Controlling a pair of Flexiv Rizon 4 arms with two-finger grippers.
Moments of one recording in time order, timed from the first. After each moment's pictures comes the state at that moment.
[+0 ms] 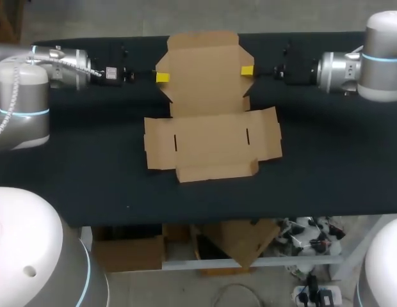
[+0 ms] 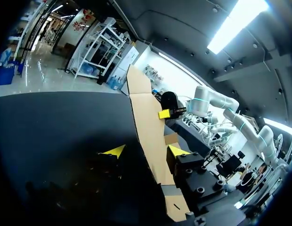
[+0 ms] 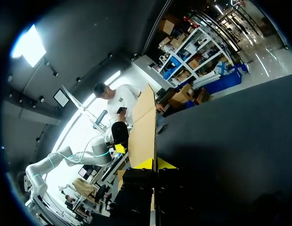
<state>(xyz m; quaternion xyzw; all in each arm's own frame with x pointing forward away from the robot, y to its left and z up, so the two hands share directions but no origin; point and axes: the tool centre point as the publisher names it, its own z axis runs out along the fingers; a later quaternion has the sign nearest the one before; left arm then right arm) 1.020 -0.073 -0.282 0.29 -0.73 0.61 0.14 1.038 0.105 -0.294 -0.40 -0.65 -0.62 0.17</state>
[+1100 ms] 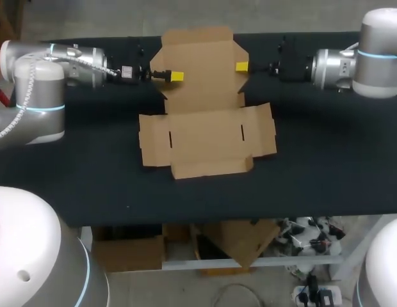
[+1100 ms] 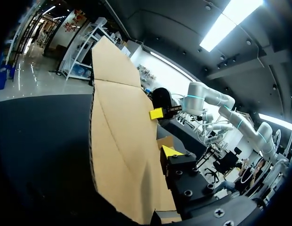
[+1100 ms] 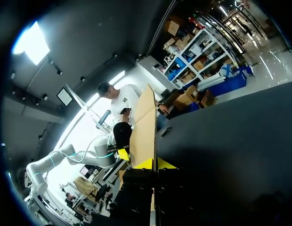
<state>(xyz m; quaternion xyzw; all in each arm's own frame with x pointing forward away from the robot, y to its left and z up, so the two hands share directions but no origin) 1.021 -0.114 -0.279 0.26 -0.73 0.62 0.15 1.046 0.120 -0.286 -0.38 -0.65 -0.63 0.17</state>
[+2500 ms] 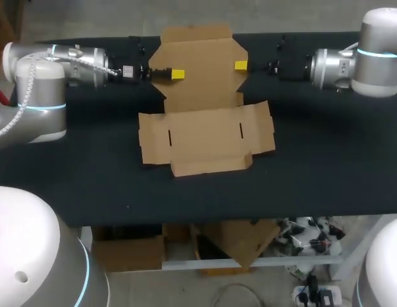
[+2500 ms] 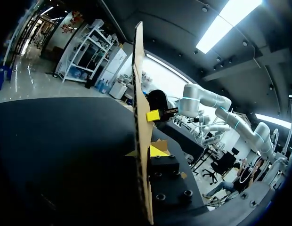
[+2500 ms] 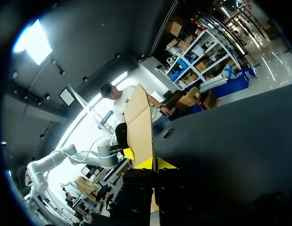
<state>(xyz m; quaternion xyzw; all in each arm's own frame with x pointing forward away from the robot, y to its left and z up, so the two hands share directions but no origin) 1.022 -0.118 -0.275 0.24 -0.72 0.63 0.16 1.048 0.122 -0.283 -0.37 -0.65 -0.64 0.18</state>
